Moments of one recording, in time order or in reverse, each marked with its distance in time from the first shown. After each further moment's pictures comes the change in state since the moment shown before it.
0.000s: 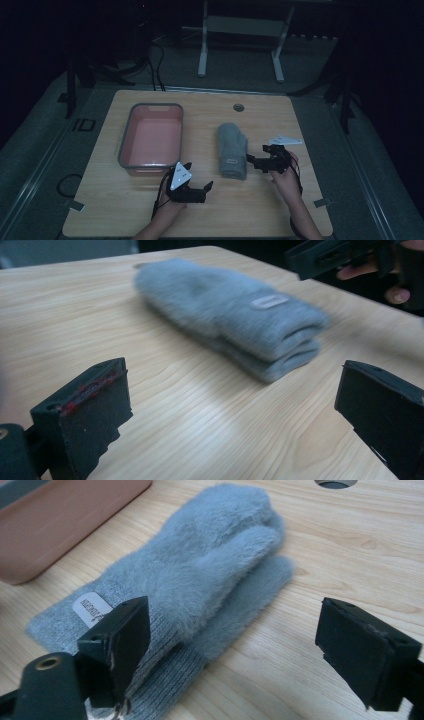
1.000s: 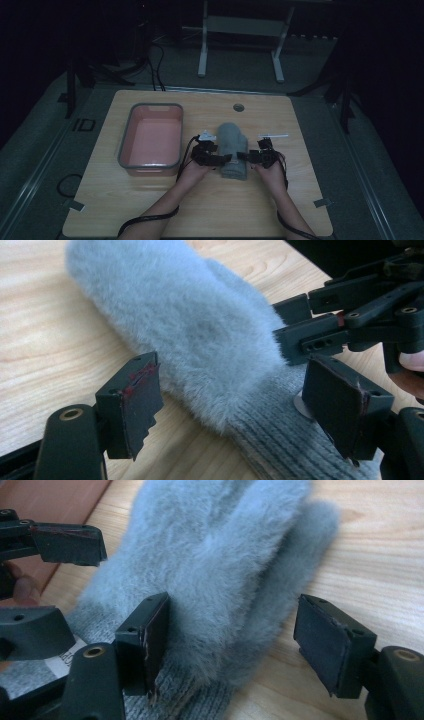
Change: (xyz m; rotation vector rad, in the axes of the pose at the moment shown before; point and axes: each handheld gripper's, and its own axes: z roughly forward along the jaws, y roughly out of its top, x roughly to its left) left arm 0.038 0.055 0.102 0.255 -0.101 -0.196; right arm -0.005 0.001 0.053 0.168 0.045 0.265
